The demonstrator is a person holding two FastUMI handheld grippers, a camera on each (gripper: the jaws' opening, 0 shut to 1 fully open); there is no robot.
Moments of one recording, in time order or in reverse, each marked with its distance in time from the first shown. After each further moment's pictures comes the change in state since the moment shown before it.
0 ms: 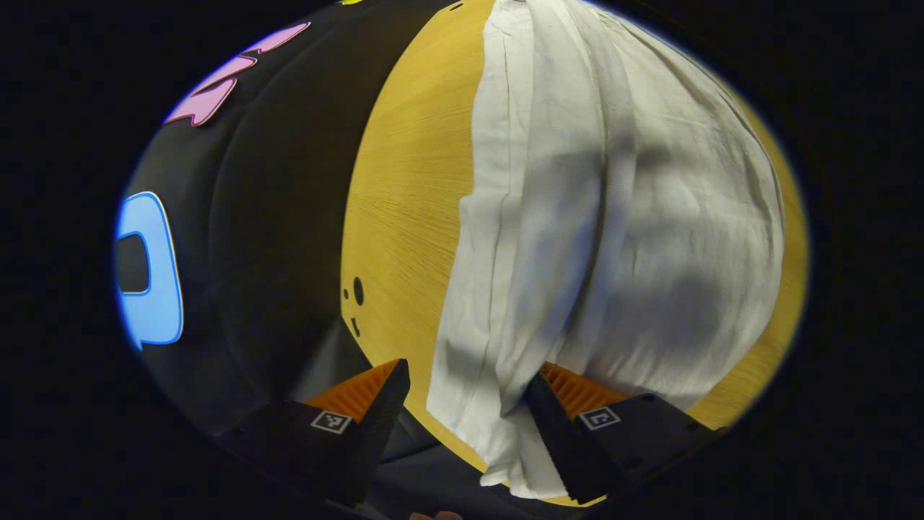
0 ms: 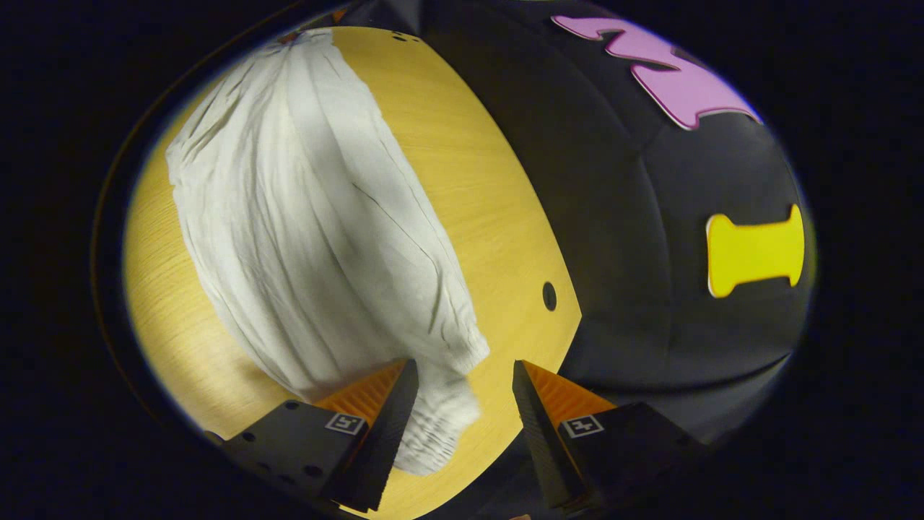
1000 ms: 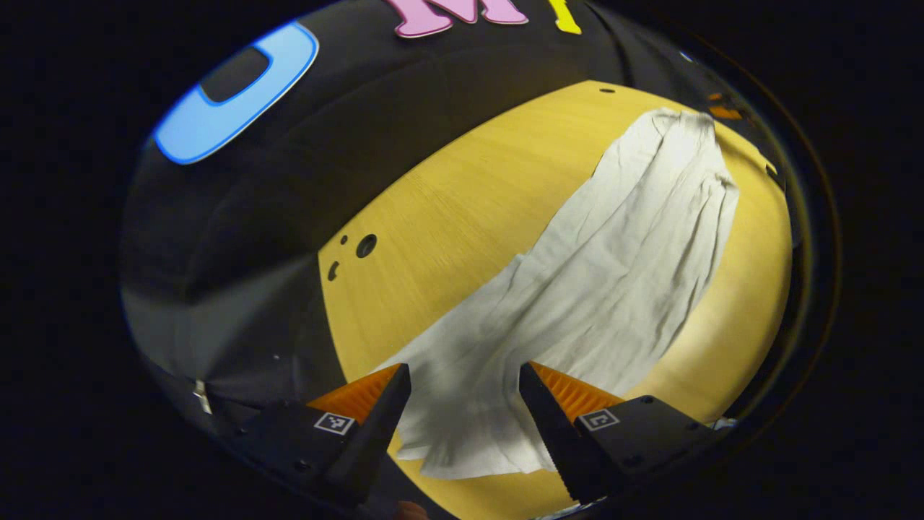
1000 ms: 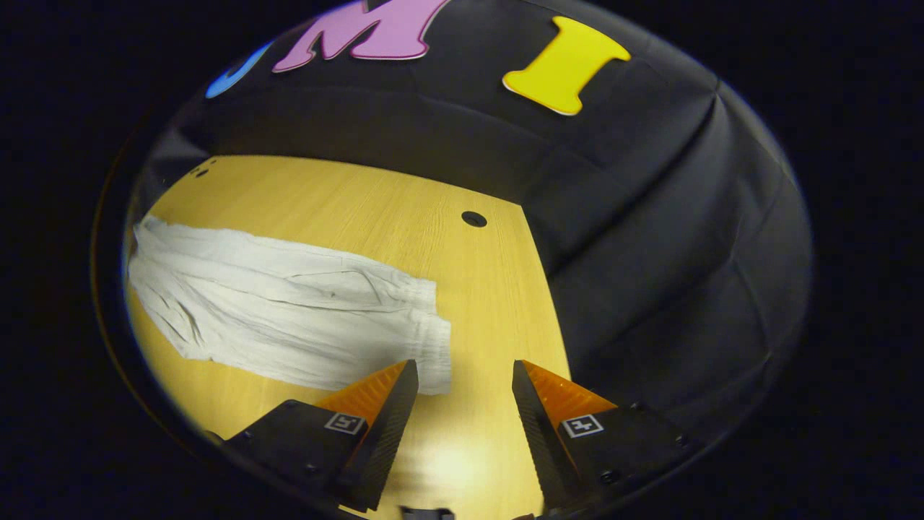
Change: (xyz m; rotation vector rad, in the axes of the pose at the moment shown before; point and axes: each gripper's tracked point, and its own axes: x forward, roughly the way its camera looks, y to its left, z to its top) left arm -0.057 0.017 -0.021 -0.678 -0.175 -0.325; right arm -0.090 0.021 -0.035 0.959 0.092 -0.051
